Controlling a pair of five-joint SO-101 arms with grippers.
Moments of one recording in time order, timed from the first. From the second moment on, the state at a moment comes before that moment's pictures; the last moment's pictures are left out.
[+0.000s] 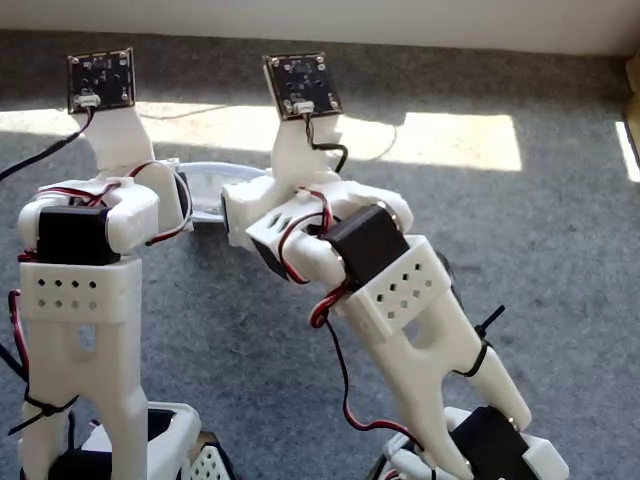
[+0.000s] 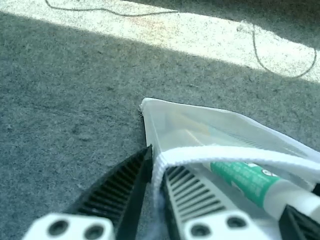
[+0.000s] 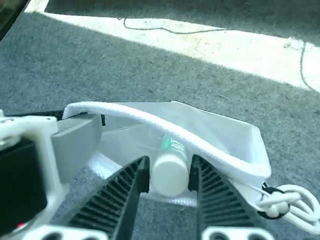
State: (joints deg) left arm -4.2 -31.6 6.3 84.7 16.7; right arm -42.5 -17.0 -9.5 75.8 -21.2
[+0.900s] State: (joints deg) left arm -4.2 -31.6 6.3 84.7 16.7; right arm -42.5 -17.0 -19.7 81.6 -14.9
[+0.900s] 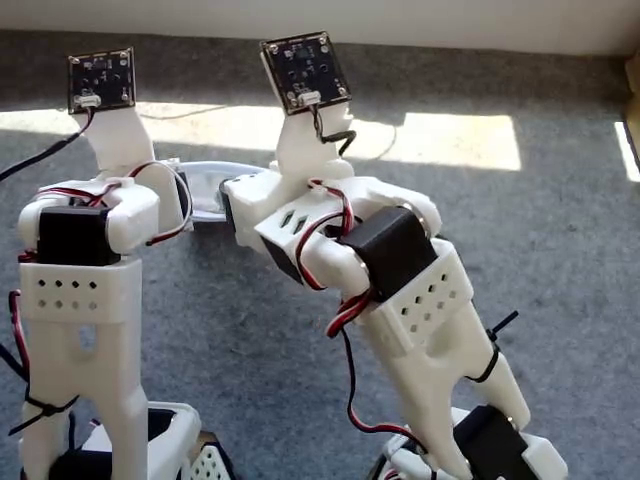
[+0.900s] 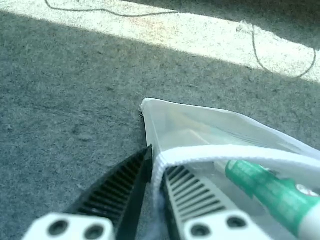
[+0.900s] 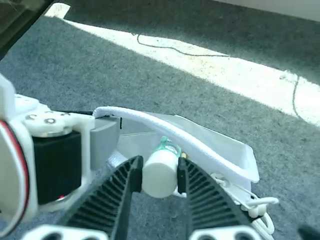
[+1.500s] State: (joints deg) left arm -4.2 -31.6 6.3 84.7 16.7; right arm -42.7 -17.0 -13.6 77.2 -14.9
